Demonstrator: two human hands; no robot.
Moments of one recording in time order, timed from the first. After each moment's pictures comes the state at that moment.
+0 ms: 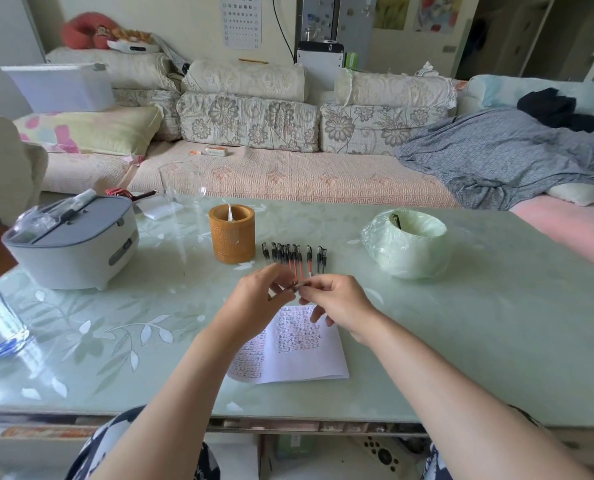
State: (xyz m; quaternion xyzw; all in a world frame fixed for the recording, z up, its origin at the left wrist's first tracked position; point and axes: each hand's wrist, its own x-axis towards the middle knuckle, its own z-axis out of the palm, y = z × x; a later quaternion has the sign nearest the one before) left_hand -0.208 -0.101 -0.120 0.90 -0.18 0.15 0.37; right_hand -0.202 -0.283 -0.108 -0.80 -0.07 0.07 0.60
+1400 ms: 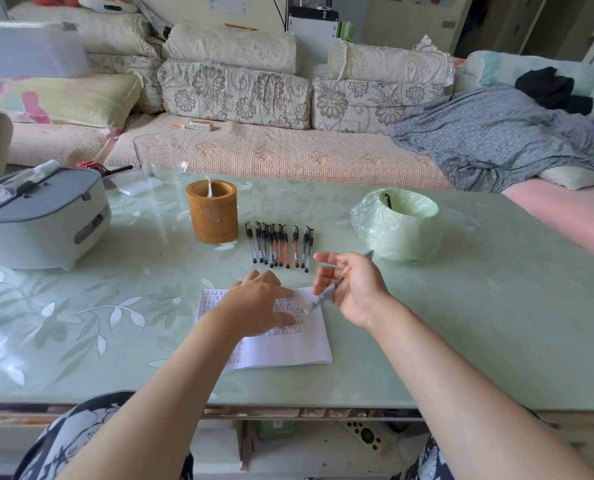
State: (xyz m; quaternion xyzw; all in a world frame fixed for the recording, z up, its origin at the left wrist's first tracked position) left_hand -0.194 -0.127 -0.151 0.98 -0.17 -0.03 0.13; right_hand -0.184 -0.319 -0.117 -0.54 0.07 0.15 0.83
